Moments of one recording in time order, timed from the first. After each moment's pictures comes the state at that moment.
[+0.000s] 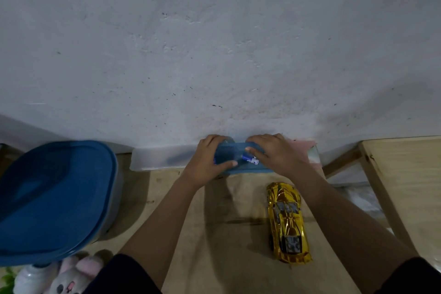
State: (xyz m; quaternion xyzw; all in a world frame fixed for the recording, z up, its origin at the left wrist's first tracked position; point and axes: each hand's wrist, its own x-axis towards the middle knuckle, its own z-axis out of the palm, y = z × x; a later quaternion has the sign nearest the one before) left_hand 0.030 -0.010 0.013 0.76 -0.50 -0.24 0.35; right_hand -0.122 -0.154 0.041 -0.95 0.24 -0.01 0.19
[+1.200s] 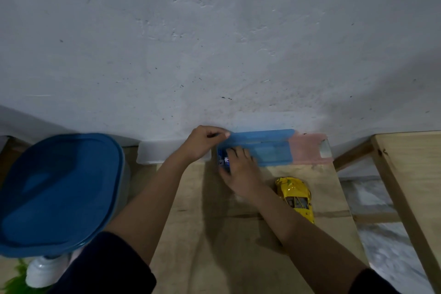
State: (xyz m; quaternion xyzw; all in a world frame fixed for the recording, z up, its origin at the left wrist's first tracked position) left_hand 0.073 -0.019 0.026 0.71 -0.36 -0.41 0.44; right_hand -0.076 -0.056 0.001 -0.92 0.32 0.01 0.22
